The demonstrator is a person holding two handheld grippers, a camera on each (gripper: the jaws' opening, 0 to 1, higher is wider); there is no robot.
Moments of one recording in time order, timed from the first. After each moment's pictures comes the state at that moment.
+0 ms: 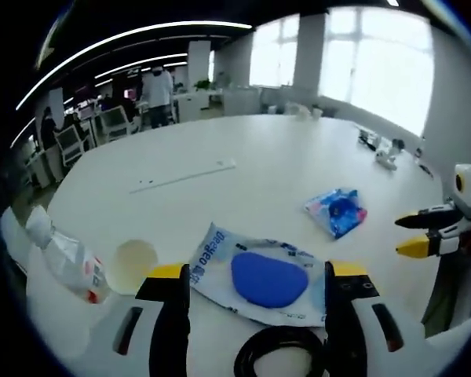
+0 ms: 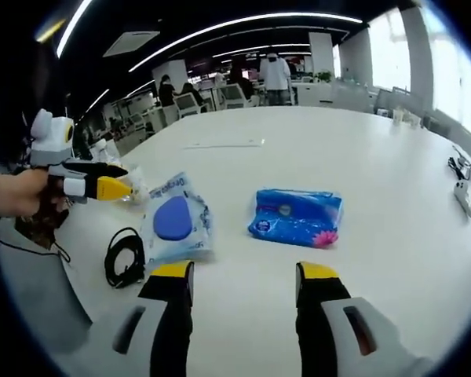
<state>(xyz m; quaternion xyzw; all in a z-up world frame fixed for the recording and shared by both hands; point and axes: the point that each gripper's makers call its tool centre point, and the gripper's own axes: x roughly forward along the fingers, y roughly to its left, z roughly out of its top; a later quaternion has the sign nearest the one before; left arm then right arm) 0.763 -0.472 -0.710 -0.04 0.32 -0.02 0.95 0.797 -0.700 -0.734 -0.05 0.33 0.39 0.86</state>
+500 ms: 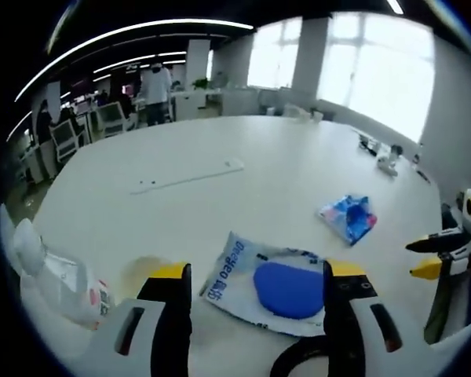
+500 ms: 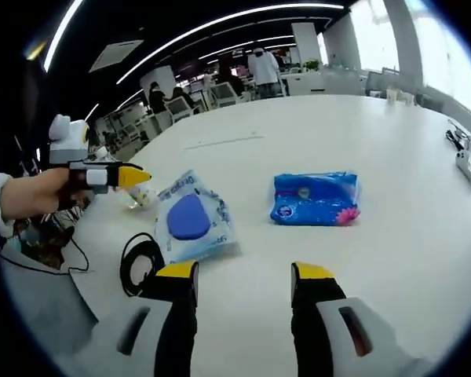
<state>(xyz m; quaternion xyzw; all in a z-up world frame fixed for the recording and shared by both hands) 0.786 -0.443 -0.721 -0.05 0.32 -0.05 0.95 0.771 -0.682 -0.745 0.00 0.36 0.38 0.85</state>
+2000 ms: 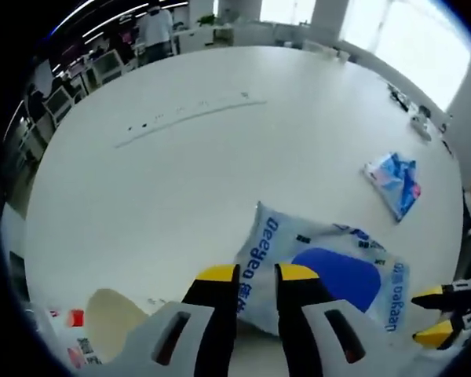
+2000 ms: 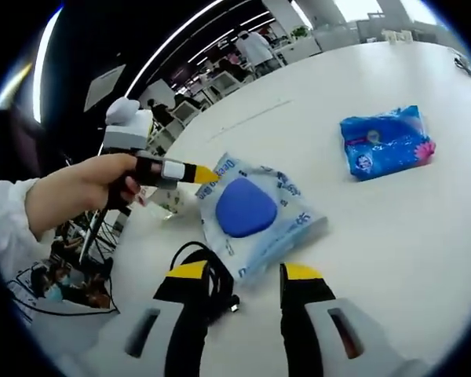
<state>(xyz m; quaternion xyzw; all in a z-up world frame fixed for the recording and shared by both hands) 0.814 -0.421 -0.790 -0.05 0.49 -0.01 0.87 0.727 -0.594 -0.772 0.13 0.44 0.40 0.79</state>
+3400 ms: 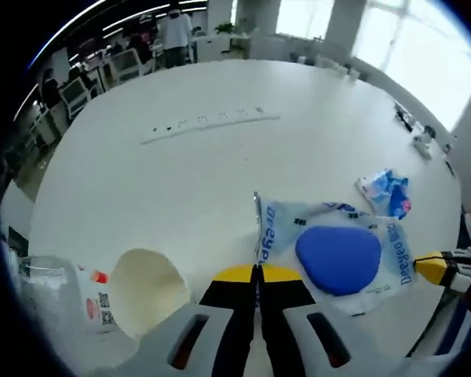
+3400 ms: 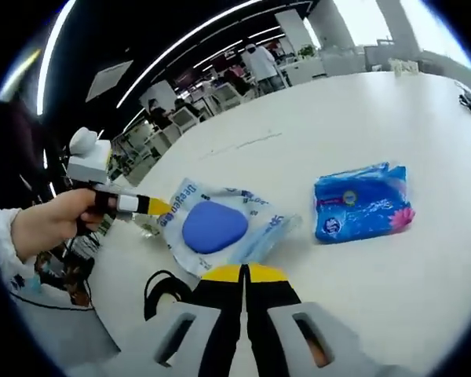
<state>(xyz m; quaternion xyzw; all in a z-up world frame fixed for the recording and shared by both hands) 0.781 -0.416 -0.751 -0.10 0.45 0.04 0.89 0.796 -0.617 -0.741 0.06 0.37 0.41 0.83</state>
